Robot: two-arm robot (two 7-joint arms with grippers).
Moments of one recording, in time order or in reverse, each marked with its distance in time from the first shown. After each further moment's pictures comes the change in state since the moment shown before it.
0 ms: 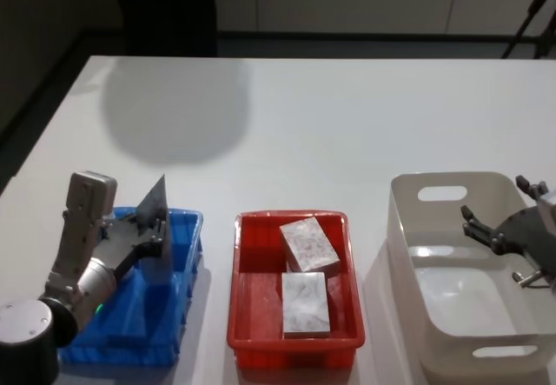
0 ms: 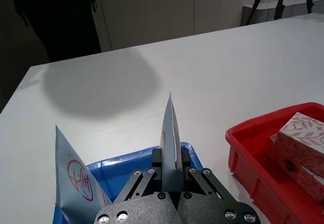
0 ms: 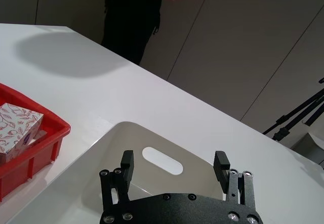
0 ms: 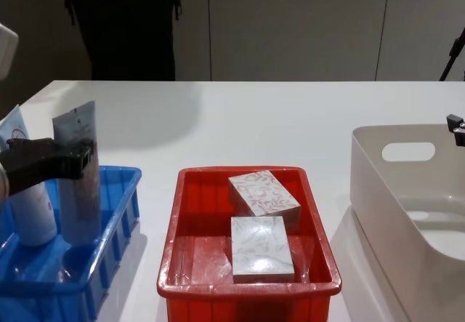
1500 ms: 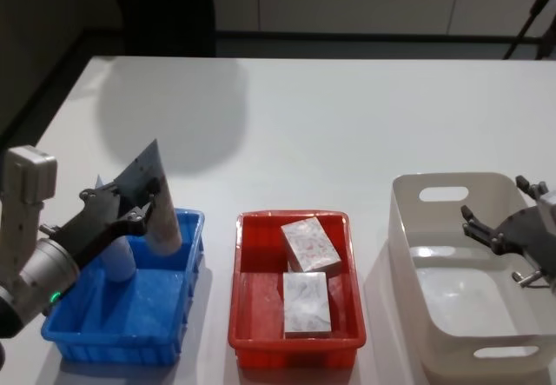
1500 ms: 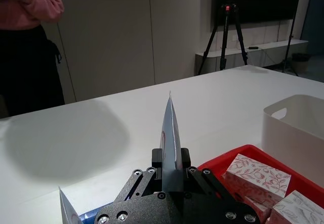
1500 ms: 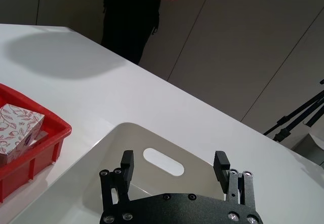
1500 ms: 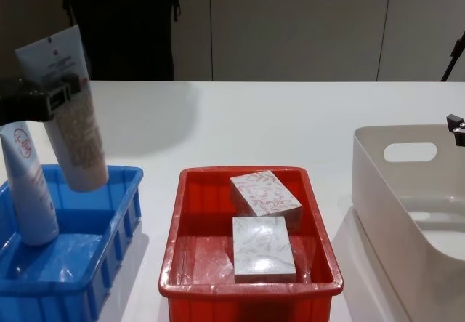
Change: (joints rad) left arm 0.083 0.145 -0.027 -0.193 -0.220 -0.066 -0.189; right arm 0.000 0.000 0.000 0.000 0.000 0.000 0.000
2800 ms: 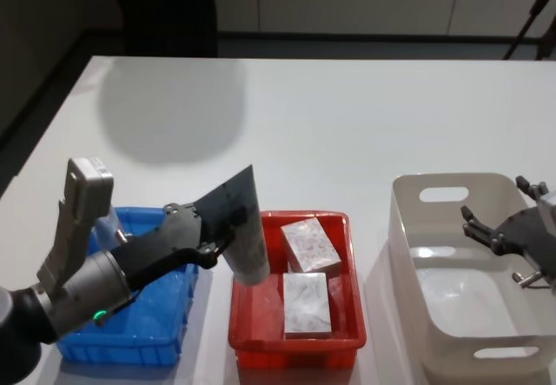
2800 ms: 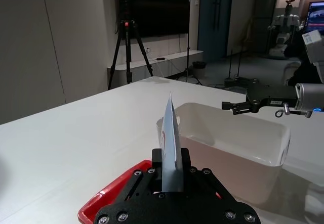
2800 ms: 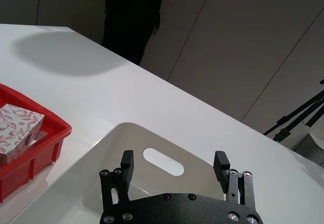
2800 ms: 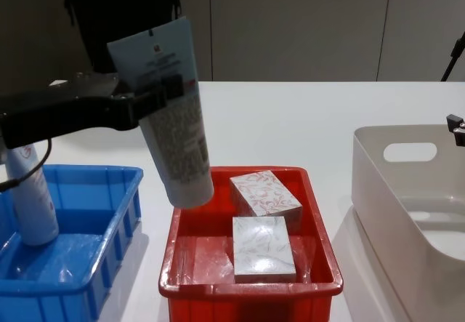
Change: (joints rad) left arm -0.041 0.075 0.184 -0.042 -0.153 -0.040 -0.245; right arm 0.000 0.000 0.000 0.000 0.000 0.000 0.000
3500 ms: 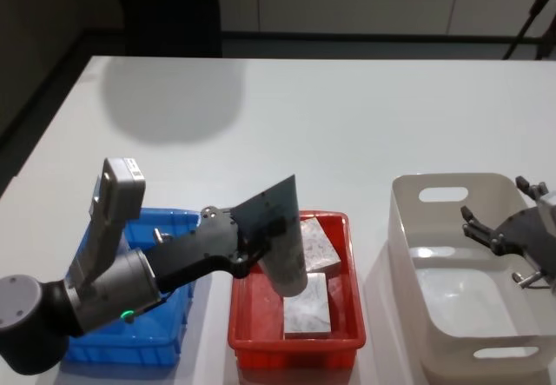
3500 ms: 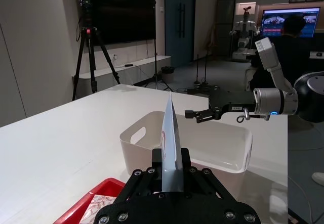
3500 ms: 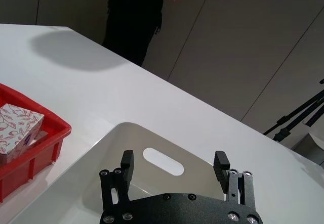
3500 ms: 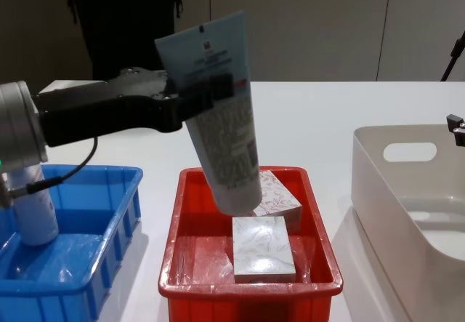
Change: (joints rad) left arm -0.070 -0.001 0.102 0.033 -0.042 -0.030 -0.084; right arm 0.000 0.000 0.000 0.000 0.000 0.000 0.000
